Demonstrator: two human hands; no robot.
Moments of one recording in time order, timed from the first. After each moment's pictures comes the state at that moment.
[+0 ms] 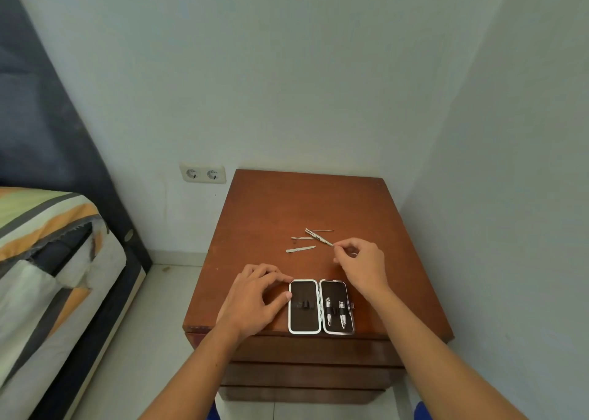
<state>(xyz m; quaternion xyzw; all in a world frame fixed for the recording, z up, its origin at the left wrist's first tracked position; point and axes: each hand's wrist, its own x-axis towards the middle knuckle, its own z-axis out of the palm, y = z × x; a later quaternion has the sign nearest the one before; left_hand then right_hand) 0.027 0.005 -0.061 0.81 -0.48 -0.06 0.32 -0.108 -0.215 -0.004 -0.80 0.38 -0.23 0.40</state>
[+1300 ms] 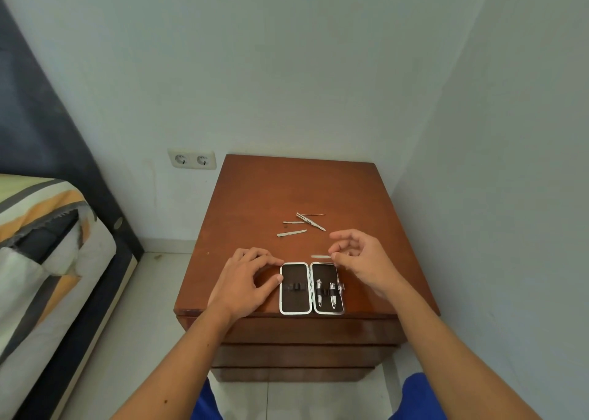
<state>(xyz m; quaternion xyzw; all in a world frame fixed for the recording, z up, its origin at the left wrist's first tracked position) 0.028 0.005 -0.063 0.81 -0.48 -0.05 0.33 -0.148 -0.224 -0.007 -0.76 0.28 -0.16 0.57</state>
